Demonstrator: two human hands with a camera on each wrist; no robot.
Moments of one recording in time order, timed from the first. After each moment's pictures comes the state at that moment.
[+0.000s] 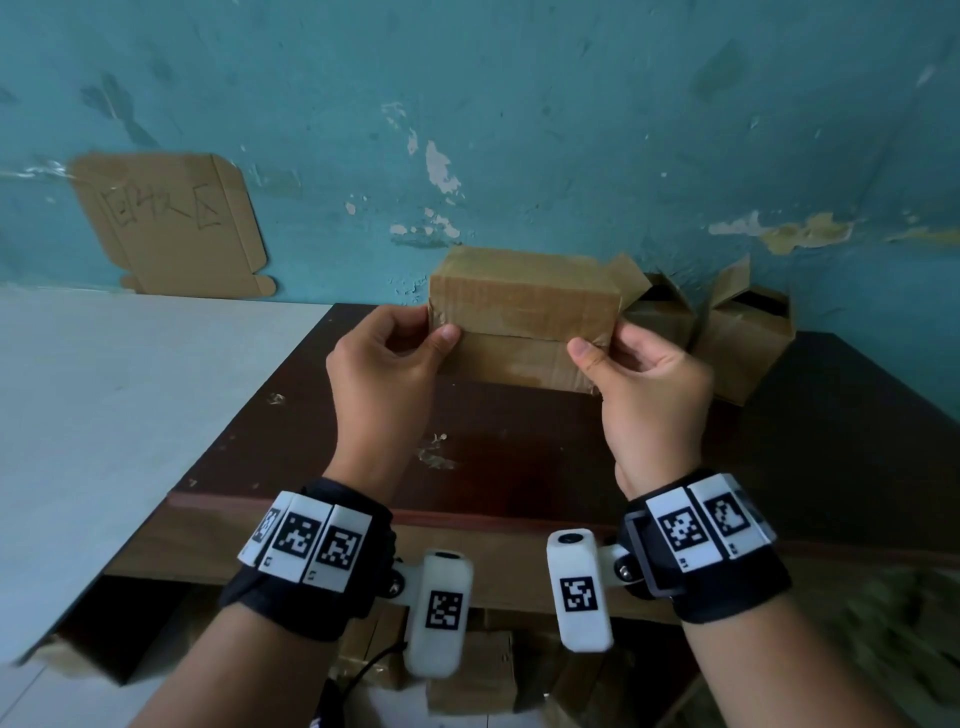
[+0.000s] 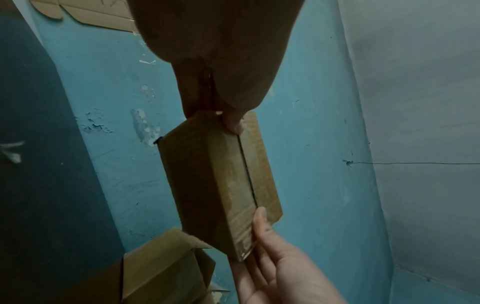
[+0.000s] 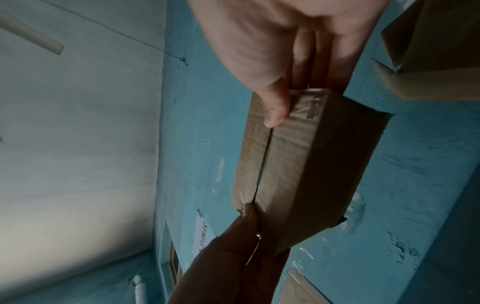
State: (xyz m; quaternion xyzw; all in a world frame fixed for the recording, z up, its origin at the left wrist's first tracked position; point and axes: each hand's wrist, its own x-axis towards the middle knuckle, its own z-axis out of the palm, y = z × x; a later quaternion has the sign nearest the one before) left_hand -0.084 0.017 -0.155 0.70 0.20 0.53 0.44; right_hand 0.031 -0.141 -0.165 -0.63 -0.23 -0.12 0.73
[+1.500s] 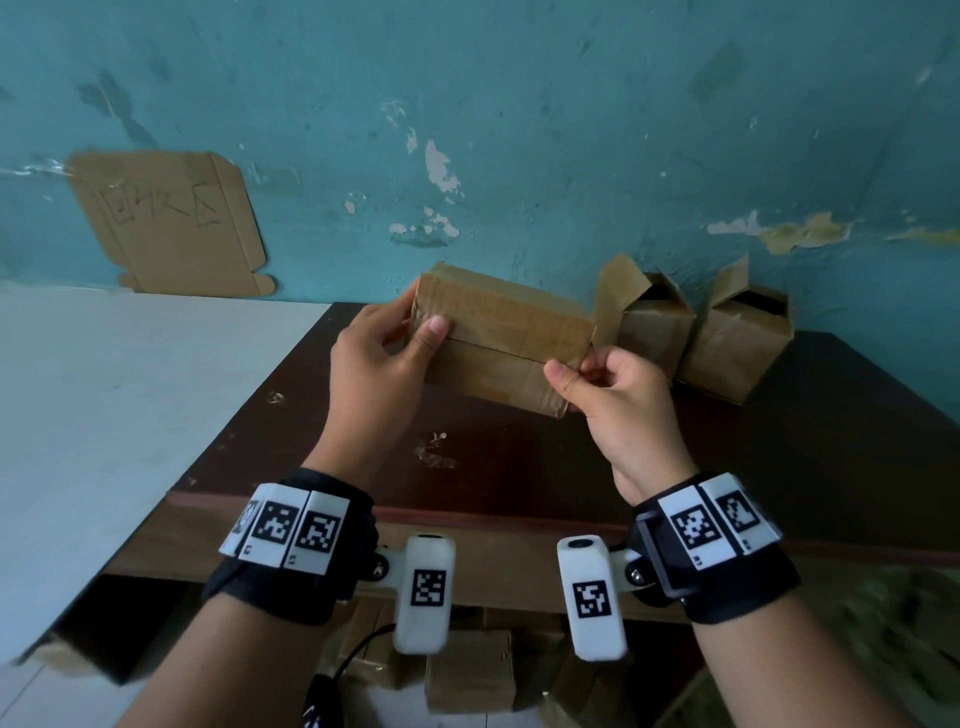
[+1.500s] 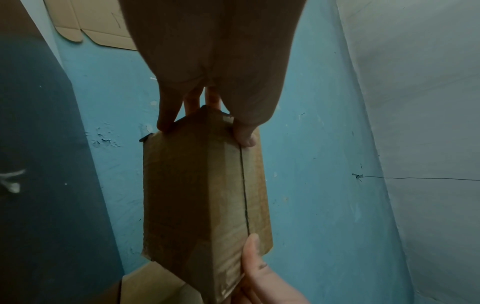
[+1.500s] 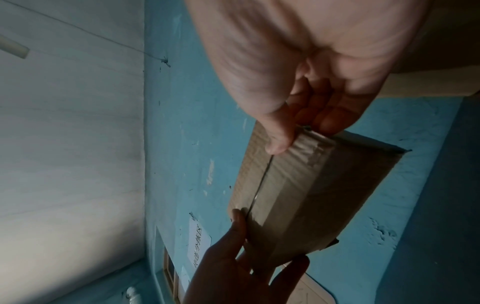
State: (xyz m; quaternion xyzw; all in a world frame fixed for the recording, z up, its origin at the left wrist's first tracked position) left_hand -0.084 0.039 -0.160 0.75 0.15 0.46 0.45; right_hand 0.035 -0.144 -0.171 -0.68 -0.26 0.02 0.68
